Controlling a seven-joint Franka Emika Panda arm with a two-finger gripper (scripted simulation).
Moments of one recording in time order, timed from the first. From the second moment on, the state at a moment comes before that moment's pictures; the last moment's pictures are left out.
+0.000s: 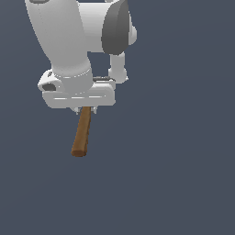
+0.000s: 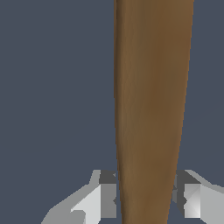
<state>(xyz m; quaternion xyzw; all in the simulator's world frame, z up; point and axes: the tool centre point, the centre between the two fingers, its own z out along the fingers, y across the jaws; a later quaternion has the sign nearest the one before) 0.031 -0.108 0.298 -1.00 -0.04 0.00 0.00</state>
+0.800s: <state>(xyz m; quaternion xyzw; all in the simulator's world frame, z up) 0.022 -0.179 0.441 -1.00 -0.04 0.00 0.00</state>
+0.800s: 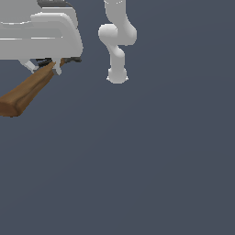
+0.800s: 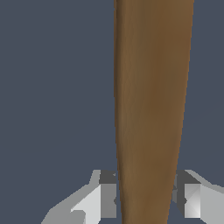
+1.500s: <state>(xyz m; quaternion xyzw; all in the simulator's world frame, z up) 0.022 -0.198 0.479 -1.00 -0.04 0.00 0.00</state>
